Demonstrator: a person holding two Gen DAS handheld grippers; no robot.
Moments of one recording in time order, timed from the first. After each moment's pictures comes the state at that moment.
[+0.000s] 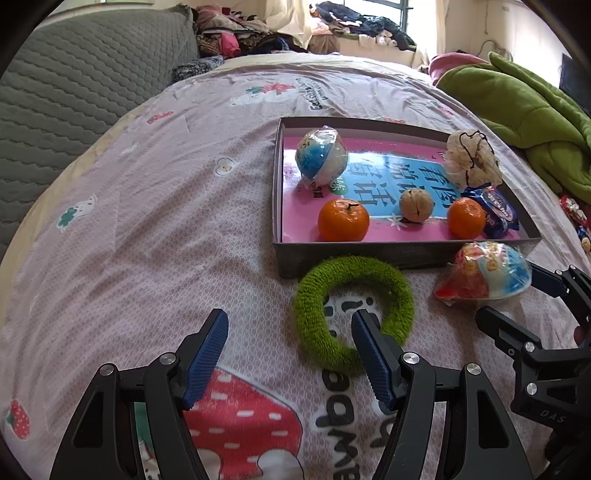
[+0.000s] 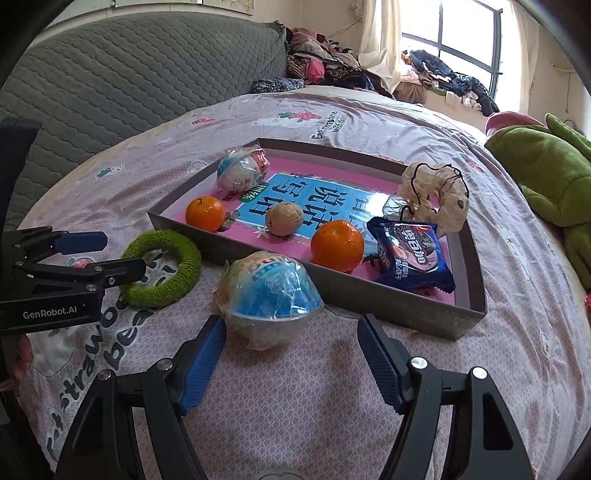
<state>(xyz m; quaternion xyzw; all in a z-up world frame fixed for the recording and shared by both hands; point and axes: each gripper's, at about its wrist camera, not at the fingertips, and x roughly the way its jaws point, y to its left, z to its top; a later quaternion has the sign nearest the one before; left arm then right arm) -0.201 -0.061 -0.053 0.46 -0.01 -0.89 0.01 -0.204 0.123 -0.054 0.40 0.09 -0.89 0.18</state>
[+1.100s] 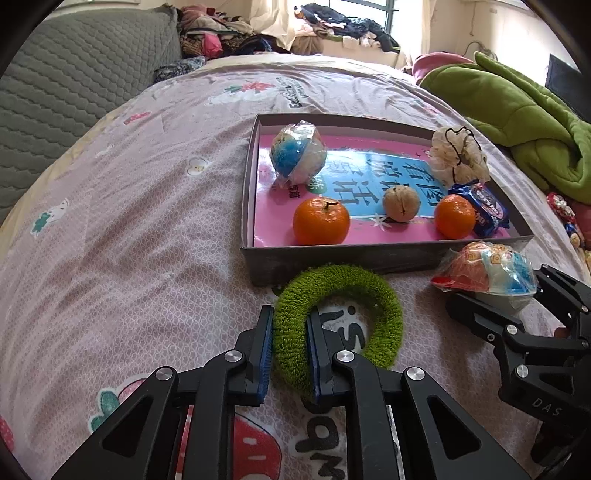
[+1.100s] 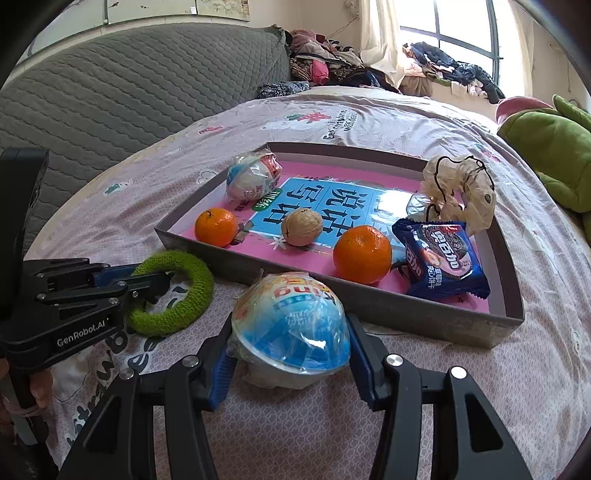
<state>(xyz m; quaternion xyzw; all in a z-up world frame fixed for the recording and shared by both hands) -0.210 -0.051 -0.063 0.45 0.00 -0.89 -0.03 -0.215 0.117 -0.060 0.40 0.04 -0.89 0.20</state>
